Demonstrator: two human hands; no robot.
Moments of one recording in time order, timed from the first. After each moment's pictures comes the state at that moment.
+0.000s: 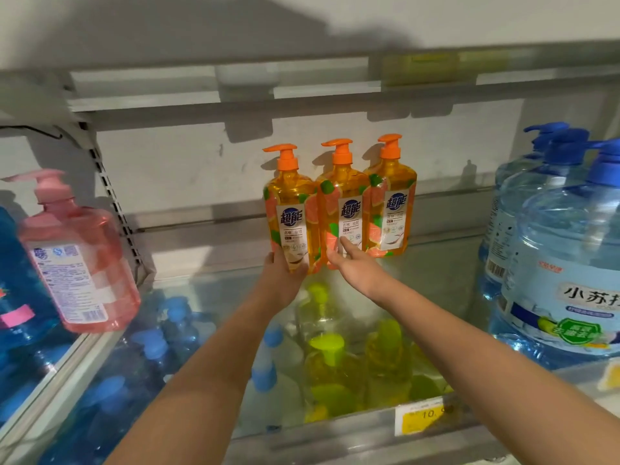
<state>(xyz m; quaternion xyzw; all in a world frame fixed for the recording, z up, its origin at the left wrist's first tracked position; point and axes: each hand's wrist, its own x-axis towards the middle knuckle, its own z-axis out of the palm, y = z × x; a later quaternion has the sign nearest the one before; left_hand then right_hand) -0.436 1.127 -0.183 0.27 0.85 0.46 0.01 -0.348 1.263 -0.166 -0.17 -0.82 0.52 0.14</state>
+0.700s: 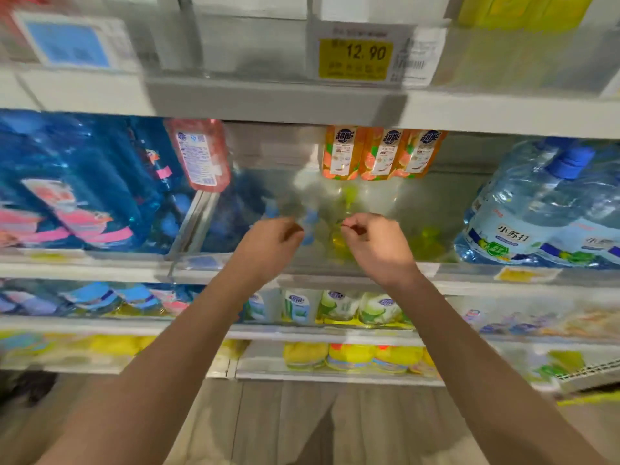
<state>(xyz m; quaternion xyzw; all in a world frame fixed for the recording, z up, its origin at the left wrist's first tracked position) -0.230 0.949 -0.074 0.25 0.92 0.31 0.05 -0.164 1.118 -0.077 -0.13 -0.93 0.33 0.14</state>
